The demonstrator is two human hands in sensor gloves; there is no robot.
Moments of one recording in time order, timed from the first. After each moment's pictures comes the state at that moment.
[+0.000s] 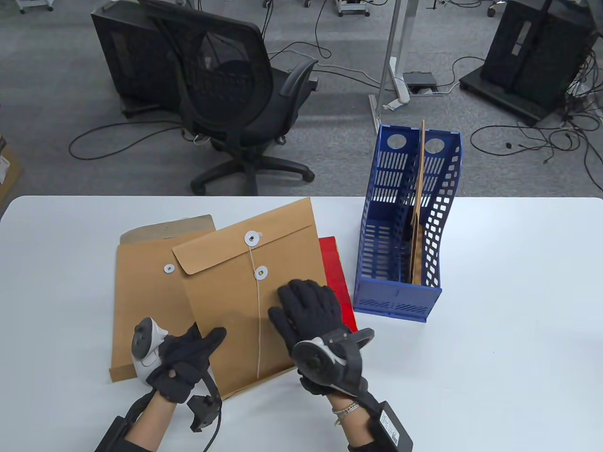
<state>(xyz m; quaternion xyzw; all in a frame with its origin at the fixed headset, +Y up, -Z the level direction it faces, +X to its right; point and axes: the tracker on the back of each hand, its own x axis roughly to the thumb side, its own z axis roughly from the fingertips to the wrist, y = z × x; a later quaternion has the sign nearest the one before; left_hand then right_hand) -0.238 -0.729 -0.311 -0.08 -0.28 0.74 0.60 0.036 -0.622 -0.284 0.14 -0.32 0.91 0.22</state>
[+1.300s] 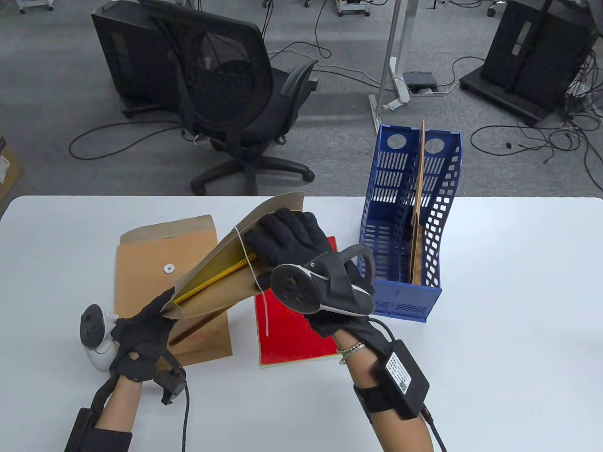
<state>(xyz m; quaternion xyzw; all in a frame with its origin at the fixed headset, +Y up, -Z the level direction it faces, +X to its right) -0.309 -0.702 -0.327 0.04 -0.24 0.70 0.67 -0.001 -0.498 -0.317 0.29 -0.16 0.94 0.03</state>
